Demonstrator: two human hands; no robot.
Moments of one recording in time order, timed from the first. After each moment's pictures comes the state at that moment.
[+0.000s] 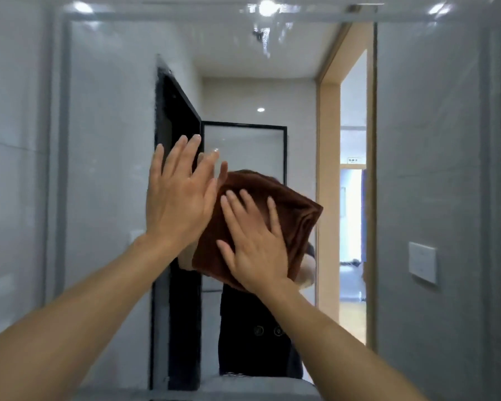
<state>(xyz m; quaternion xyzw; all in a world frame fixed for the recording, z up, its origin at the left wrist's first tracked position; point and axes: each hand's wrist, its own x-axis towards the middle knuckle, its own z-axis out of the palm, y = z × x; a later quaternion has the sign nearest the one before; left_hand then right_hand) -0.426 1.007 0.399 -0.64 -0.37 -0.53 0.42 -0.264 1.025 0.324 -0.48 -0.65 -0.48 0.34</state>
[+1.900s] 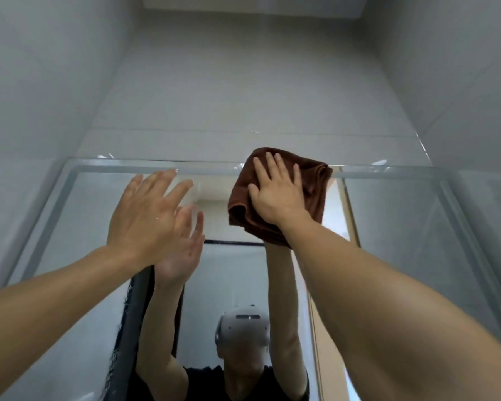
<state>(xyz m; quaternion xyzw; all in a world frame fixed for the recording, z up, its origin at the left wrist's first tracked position) -0.465 1.028 0.591 -0.59 -0.37 -0.53 0.48 -0.226 1.023 0.671 -0.53 -0.55 -0.49 0.43</state>
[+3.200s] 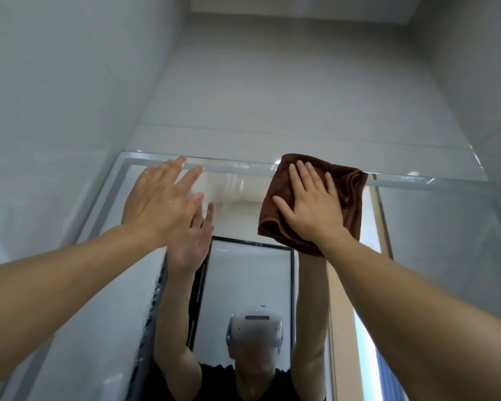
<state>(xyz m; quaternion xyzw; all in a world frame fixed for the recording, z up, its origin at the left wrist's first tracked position) -0.520 1.033 0.601 -0.58 -0.43 -0.53 0.44 -0.233 1.039 0.655 -0.48 -0.52 -0.58 0.40</state>
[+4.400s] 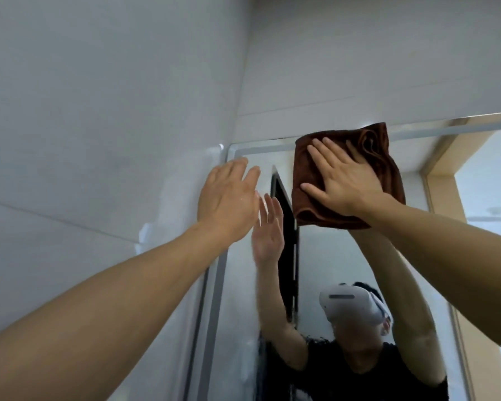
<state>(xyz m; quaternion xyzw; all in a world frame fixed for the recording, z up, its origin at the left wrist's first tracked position) -0.616 1.028 0.564 -0.56 -0.47 -0.47 0.50 -0.382 1.075 0.643 -0.41 -0.61 -0.58 0.35</state>
